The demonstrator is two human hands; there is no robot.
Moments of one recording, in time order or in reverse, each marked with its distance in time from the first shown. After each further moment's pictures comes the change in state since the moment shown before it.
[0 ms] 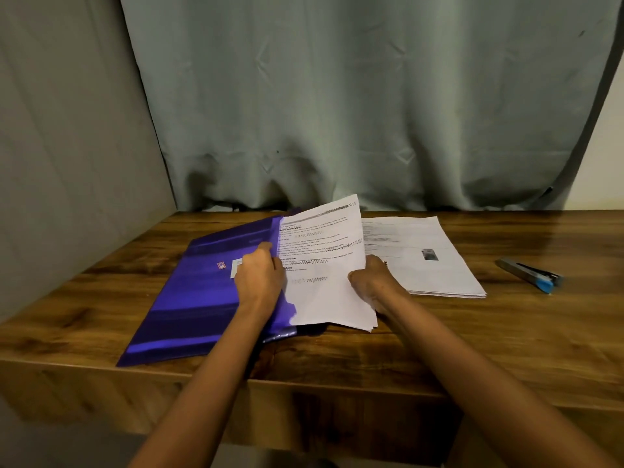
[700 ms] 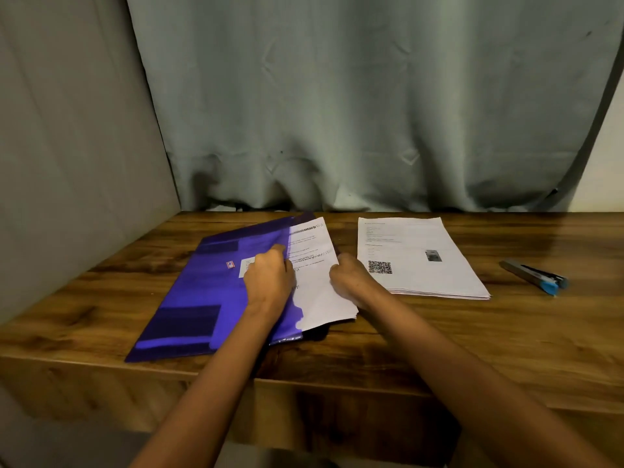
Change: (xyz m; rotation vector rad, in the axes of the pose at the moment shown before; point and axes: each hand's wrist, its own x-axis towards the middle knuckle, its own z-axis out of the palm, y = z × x) left_hand -0.003 0.006 0.003 0.103 -0.028 0.061; right_hand -0.011 -0.026 0.029 -0.173 -0.100 -0.094
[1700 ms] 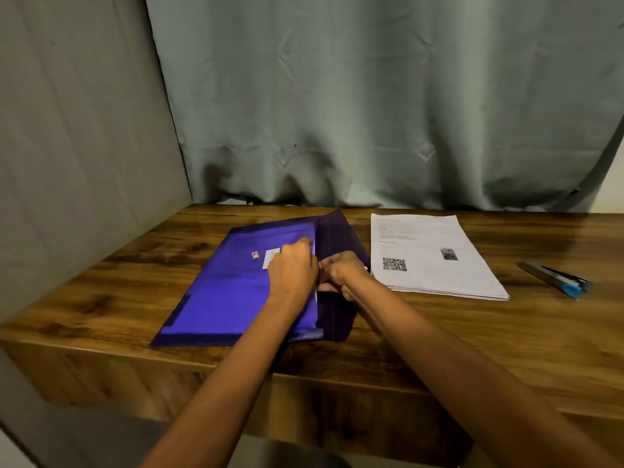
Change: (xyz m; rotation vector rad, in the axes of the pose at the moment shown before) left_hand 0.002 0.011 0.001 0.037 -0.056 0.058; right_hand 0.036 -0.002 0.044 0.521 -0.041 0.195
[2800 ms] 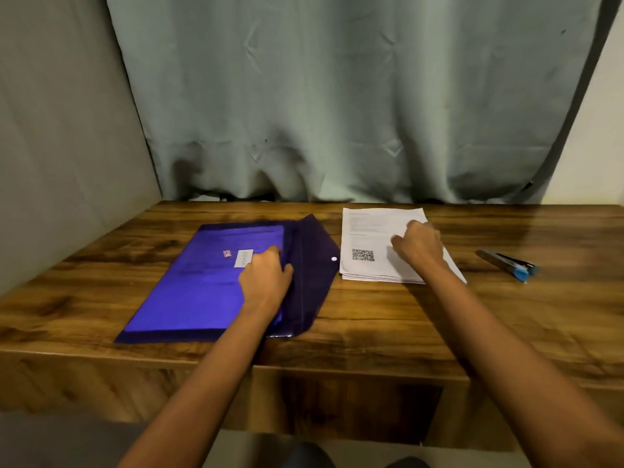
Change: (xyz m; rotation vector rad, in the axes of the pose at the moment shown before) left_hand -0.015 -0.005 0.020 -0.032 -0.034 -0.091; right_hand -0.001 -0.017 -0.168 -0.959 0.631 -0.260
